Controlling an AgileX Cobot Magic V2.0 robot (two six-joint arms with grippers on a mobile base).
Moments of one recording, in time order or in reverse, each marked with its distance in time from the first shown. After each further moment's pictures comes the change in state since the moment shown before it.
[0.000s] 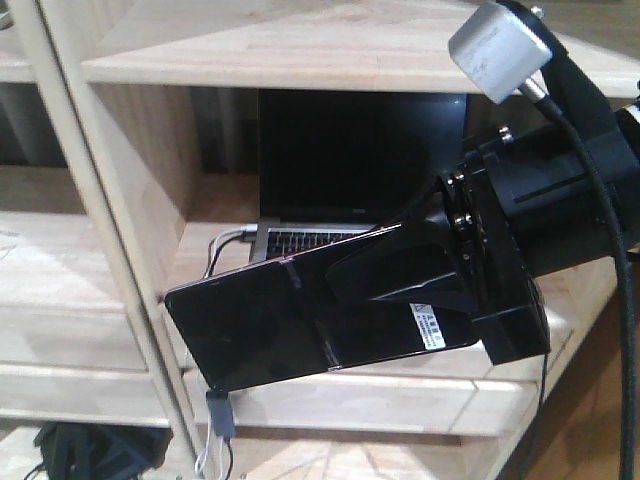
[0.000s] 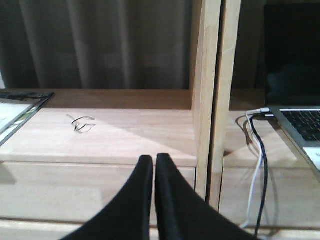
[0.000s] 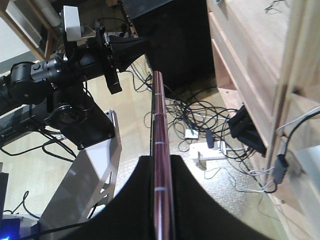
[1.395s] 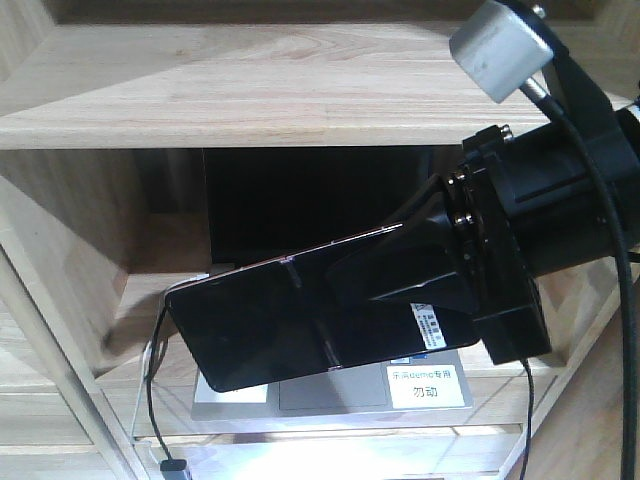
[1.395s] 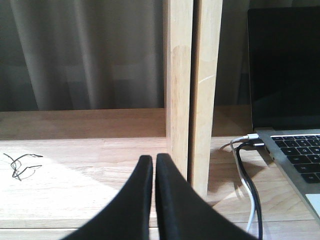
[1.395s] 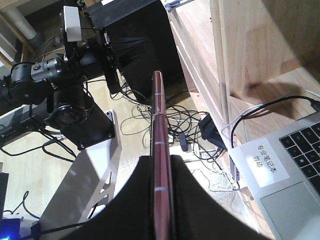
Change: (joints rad) left arm 0.000 0.000 0.000 0.000 0.000 0.000; right arm 0.000 0.000 0.000 0.000 0.000 0.000
